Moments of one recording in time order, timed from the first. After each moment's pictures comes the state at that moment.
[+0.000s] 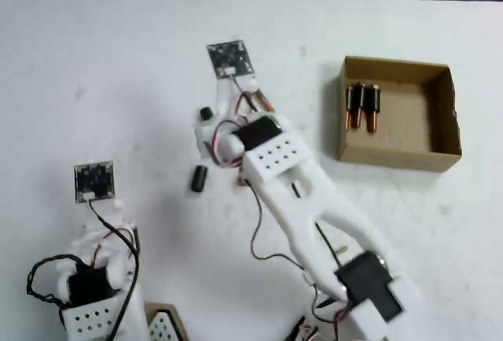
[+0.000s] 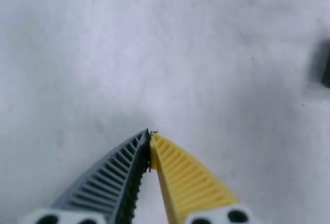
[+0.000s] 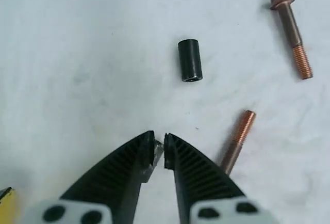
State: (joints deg) left arm -21.5 -104.0 97.1 73.3 -3.3; right arm -37.2 -2.7 15.6 53.5 -17.8
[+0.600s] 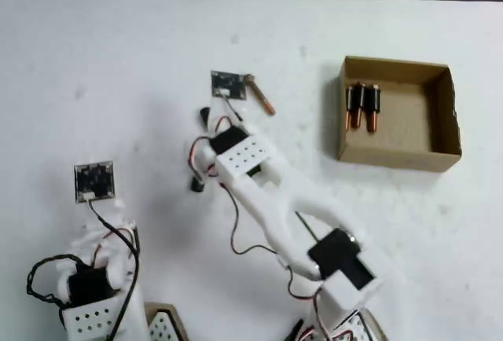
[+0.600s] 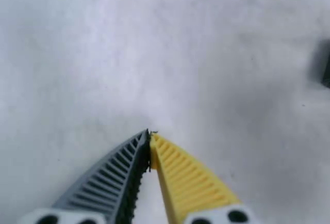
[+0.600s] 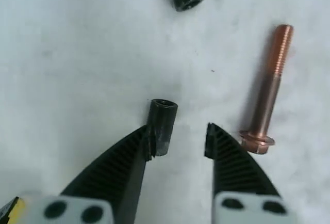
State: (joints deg) left arm -21.5 -104.0 97.1 73.3 -3.3; right arm -41.3 8.6 14.9 55.3 -35.9
